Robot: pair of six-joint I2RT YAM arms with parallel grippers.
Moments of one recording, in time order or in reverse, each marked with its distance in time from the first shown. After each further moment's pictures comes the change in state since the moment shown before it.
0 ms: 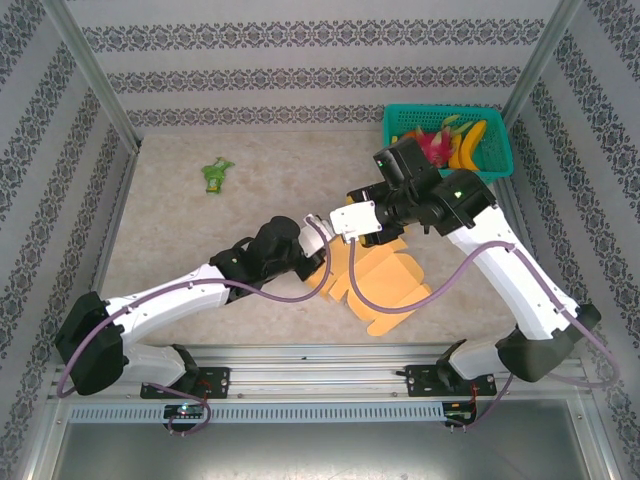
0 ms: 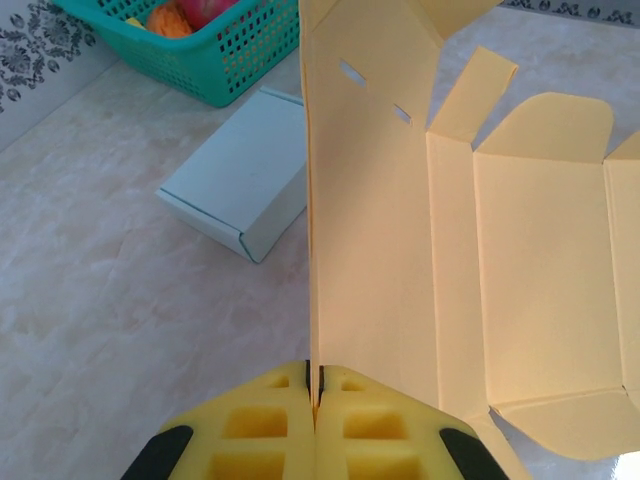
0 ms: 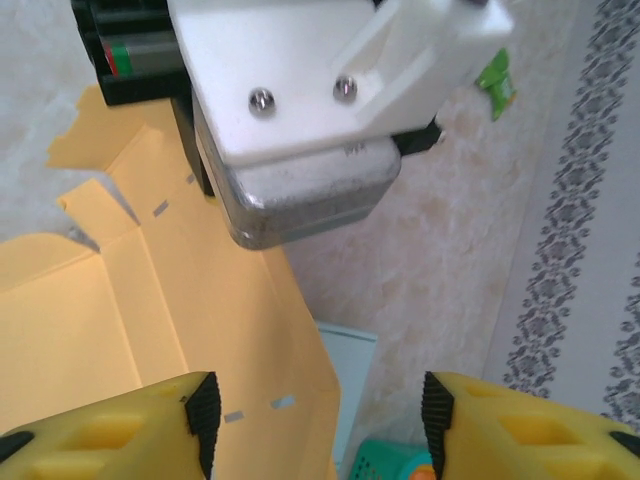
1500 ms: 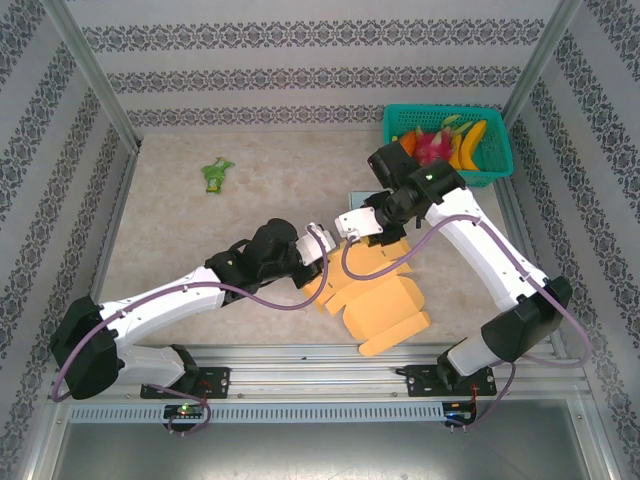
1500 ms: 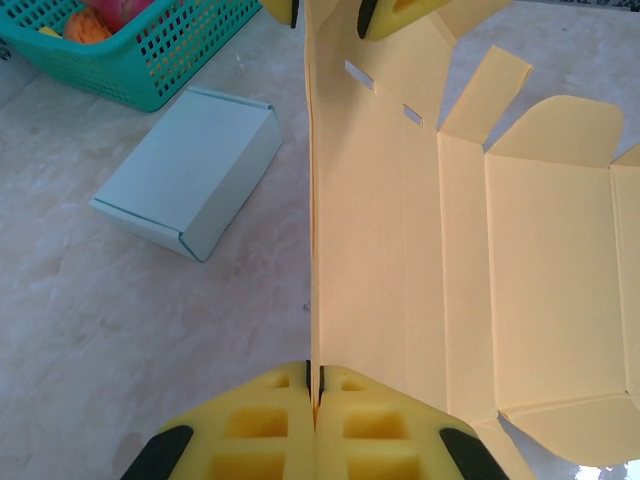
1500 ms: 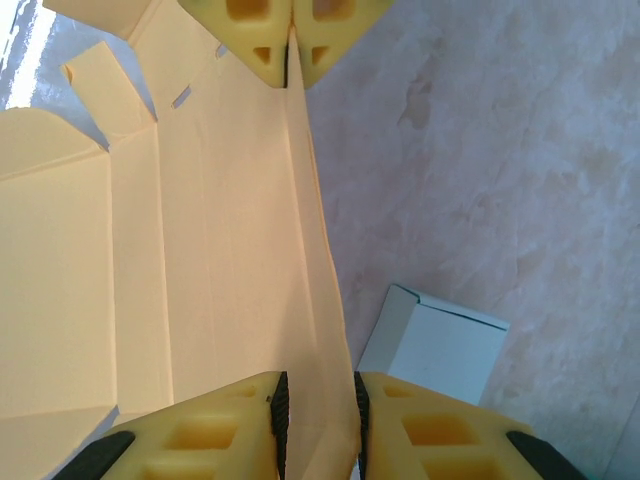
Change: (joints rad) left arm 0.000 -0.034 -0.018 -0.039 0.116 0.065; right arm -0.122 0.106 -0.121 -0.040 -0.056 -0.106
